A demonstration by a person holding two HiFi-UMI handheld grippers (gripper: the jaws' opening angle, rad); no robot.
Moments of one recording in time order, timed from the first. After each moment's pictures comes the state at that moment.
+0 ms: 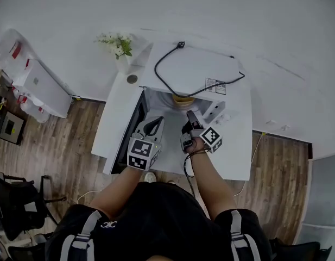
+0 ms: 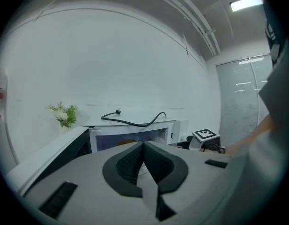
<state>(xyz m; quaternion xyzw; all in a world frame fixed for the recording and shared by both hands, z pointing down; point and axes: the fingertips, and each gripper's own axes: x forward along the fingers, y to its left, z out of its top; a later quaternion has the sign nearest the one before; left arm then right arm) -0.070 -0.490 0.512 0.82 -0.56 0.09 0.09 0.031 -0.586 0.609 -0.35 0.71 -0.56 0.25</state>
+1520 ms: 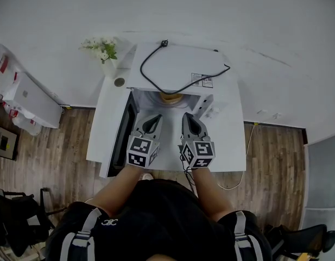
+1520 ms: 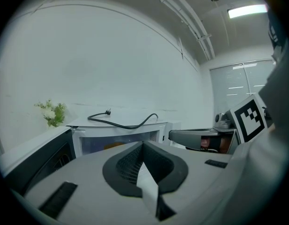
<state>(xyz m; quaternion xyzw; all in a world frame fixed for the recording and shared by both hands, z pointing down) -0.038 -0.497 0.511 0.84 -0.53 0.08 0.09 0.050 -0.521 0.508 -0.49 0.87 -0.09 -0.01</state>
